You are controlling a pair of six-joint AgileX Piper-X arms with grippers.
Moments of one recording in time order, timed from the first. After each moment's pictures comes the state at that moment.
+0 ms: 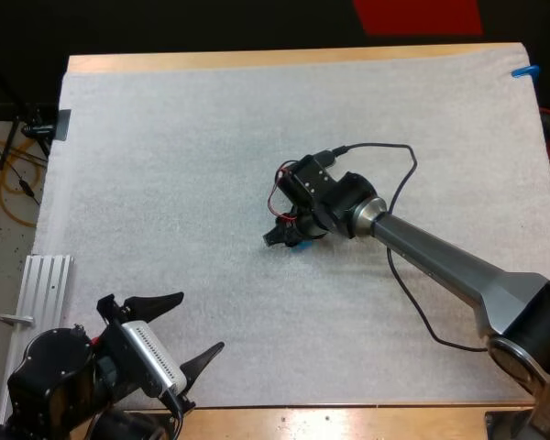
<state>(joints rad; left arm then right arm) -0.37 0.33 -0.79 1.09 0.42 -1.51 0.77 1.90 -1.43 0.79 0.05 -1.60</state>
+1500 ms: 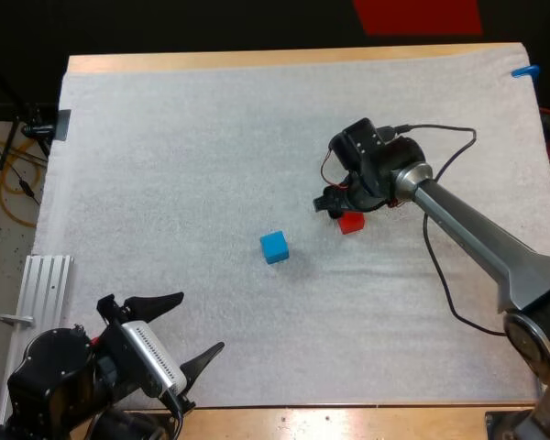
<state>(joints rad) -0.37 0.33 -0.79 1.09 0.42 -1.51 0.56 1.90 -1.45 0.93 0.06 -1.60</state>
